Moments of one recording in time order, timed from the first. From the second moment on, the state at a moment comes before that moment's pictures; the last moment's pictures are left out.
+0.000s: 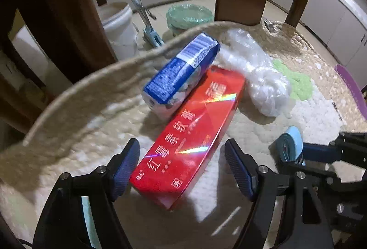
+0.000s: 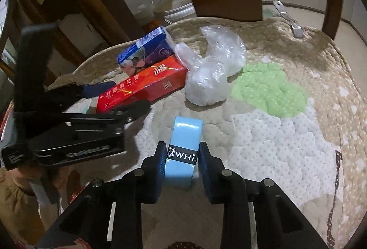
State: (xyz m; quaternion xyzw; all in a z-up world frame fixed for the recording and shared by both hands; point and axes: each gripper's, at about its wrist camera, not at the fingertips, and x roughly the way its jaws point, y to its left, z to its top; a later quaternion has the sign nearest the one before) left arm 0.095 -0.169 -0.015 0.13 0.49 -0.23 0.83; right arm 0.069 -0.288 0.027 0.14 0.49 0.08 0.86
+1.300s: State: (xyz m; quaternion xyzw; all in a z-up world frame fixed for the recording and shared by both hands) left arm -0.026 -0.104 0.003 0.06 0.52 -0.13 0.84; right arm -0.031 -0.302 0.027 0.16 0.52 0.06 0.84
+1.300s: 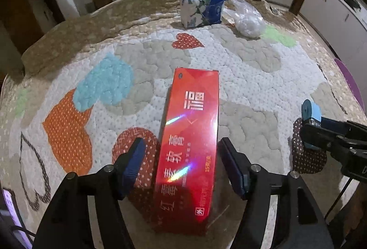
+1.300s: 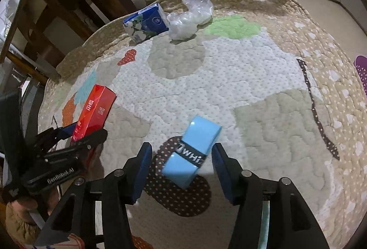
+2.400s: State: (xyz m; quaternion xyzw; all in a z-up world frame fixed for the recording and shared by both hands) left arm -0.090 -0.225 0.112 0.08 0.46 -0.26 0.84; right arm -0.120 -0.426 0.079 0.22 0.41 0.00 0.88
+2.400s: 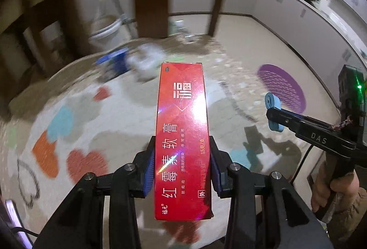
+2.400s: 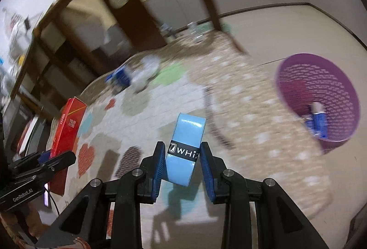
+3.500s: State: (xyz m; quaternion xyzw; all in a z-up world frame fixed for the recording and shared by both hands) left arm -0.034 -0.467 0.082 0.12 0.47 -0.38 0.79; right arm -0.137 -0.637 0.049 0.29 0.38 -0.15 0.87
